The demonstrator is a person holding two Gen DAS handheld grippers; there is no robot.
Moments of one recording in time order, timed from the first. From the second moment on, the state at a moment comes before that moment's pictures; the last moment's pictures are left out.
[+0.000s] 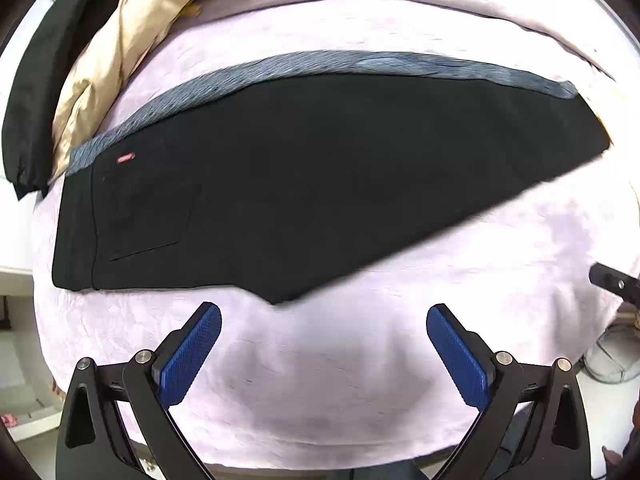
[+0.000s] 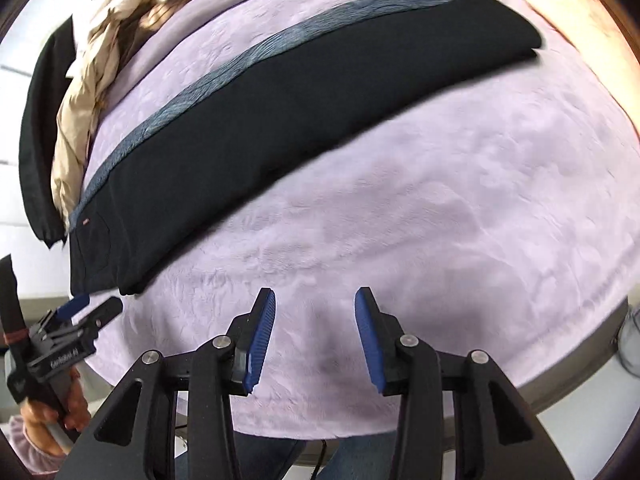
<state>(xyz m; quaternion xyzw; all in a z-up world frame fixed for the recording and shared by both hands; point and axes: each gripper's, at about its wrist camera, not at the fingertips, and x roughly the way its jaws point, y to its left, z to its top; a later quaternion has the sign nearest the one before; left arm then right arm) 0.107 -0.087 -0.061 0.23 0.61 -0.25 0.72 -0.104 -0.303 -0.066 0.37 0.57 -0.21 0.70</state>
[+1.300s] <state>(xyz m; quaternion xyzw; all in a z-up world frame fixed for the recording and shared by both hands) 0.016 -0.251 -0.010 0.20 0.63 -0.19 0.73 -0.093 -0.531 -0.063 0.30 0.52 -0.24 0.76</state>
